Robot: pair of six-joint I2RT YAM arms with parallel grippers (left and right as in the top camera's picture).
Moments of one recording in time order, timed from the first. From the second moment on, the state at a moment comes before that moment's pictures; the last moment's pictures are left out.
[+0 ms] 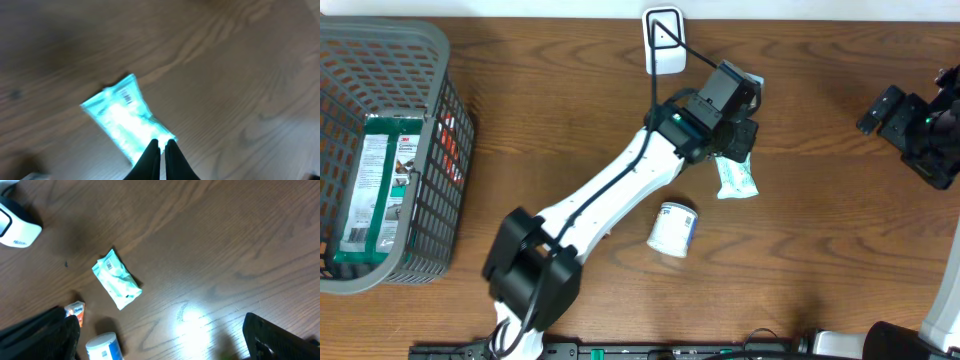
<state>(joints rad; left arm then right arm) -0.77 2.00 1.77 -0.61 0.21 -0.34 -0.26 1.53 1.87 -1.51 -0.08 0.44</state>
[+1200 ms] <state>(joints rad) -0.80 2.29 1.78 -0.67 0.04 -0.32 -0.26 1.53 1.87 -1.51 -0.08 0.44</state>
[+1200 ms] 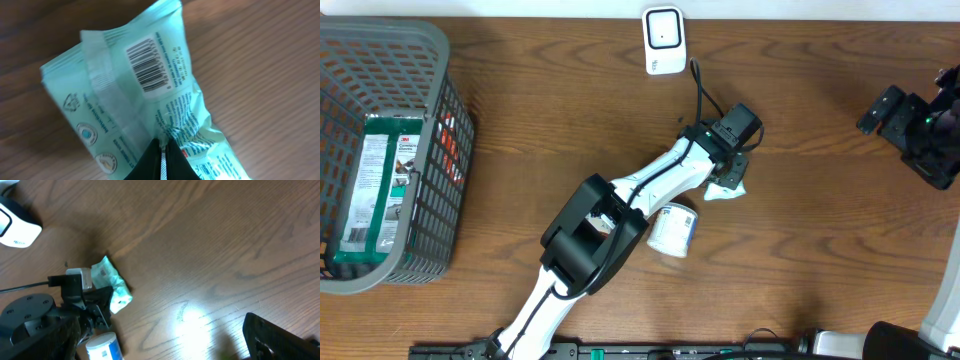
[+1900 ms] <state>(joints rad) -0.79 2.16 1.76 -0.71 -0.19 -0.27 -0.26 1.53 1.87 -1.51 -0.08 0.44</state>
